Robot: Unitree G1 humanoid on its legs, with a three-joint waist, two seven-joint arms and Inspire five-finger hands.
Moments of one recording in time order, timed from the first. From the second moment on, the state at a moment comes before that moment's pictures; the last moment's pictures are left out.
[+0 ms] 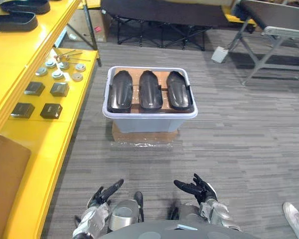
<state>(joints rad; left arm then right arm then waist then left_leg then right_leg) 0.06 0.10 0.11 0.93 -0.55 0.03 0.01 0.01 -0.10 -0.03 1.05 0.24 -0.19 0.12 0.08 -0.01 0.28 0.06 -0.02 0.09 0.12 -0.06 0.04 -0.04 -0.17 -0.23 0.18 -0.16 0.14</state>
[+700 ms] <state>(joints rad) 0.08 0.10 0.03 0.89 -0.54 -0.05 0.00 0.17 -0.11 0.03 0.72 0.30 -0.19 -0.01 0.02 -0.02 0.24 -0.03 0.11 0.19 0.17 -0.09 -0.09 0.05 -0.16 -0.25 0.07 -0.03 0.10</state>
